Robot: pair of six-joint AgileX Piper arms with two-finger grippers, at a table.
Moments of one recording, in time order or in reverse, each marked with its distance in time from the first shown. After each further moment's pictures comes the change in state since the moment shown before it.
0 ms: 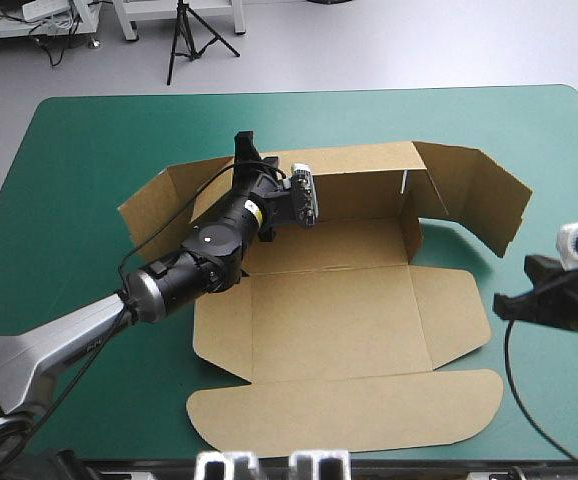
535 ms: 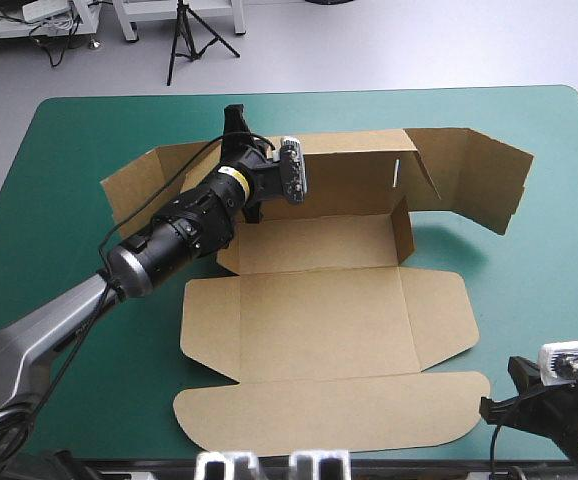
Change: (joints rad) left arm 0.080 0.000 -0.148 -0.454 -0.024 0.522; right arm 0.000 -0.447 0.495 0.000 0.012 0.092
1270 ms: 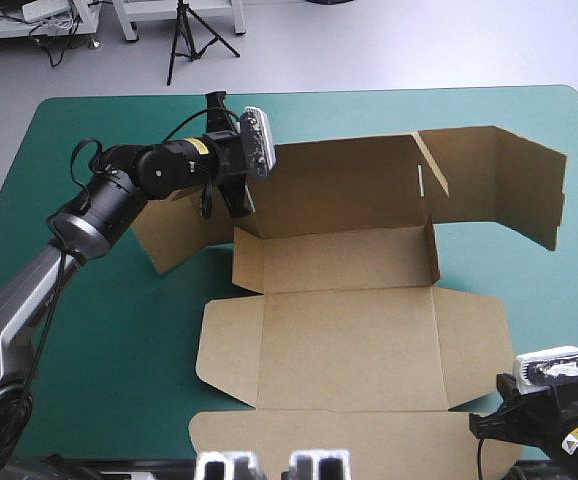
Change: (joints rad) left arm 0.249 0.000 -0.161 -1.334 0.123 1.172; right arm 0.000 -0.004 0.117 0.020 0.014 -0.113
